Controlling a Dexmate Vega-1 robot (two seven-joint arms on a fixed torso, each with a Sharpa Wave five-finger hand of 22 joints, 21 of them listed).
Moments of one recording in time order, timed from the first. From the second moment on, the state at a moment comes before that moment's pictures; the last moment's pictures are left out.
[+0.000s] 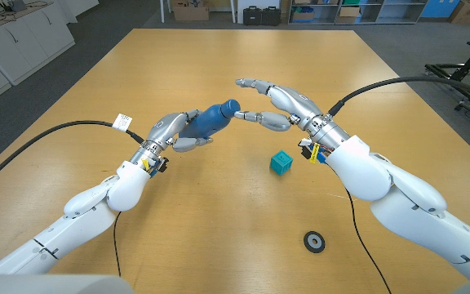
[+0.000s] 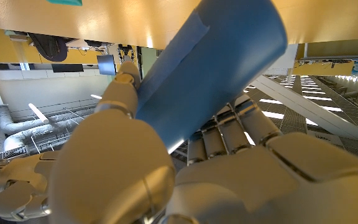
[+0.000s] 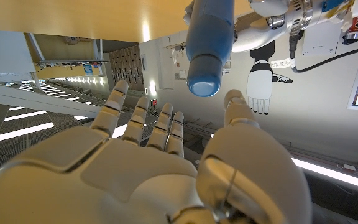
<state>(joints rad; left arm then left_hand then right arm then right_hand) 1.34 0.82 0.22 -1.99 0.51 -0.20 0.38 0.81 -0.16 0.54 -0.20 0.20 0.53 0.06 0.49 0.20 0.67 -0.01 0.31 0.27 0.73 -0.07 0.22 0.22 0.70 -0.07 0.25 0.19 -1.31 -0.87 -0.26 -2.52 -0.48 -0.20 -0.08 0.61 0.00 0.31 -0.14 0.23 0.25 -0.07 0.23 0.21 0.26 -0.12 0.28 0.21 0.19 0.03 0.24 0.27 0.28 0.22 0.26 0.19</state>
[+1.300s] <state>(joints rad) 1.34 0.80 0.23 -1.99 0.52 -0.21 0.40 0.81 -0.16 0.54 -0.20 0.20 0.53 0.06 0.49 0.20 0.67 -0.01 0.31 0.28 0.73 -0.08 0.22 0.22 0.70 -0.07 0.25 0.19 -1.31 -0.88 -0.28 -2.56 -0.53 -0.27 -0.03 0.62 -0.02 0.31 -0.14 0.24 0.36 -0.13 0.27 0.22 0.41 -0.17 0.32 0.21 0.34 -0.03 0.28 0.27 0.43 0.21 0.30 0.20</state>
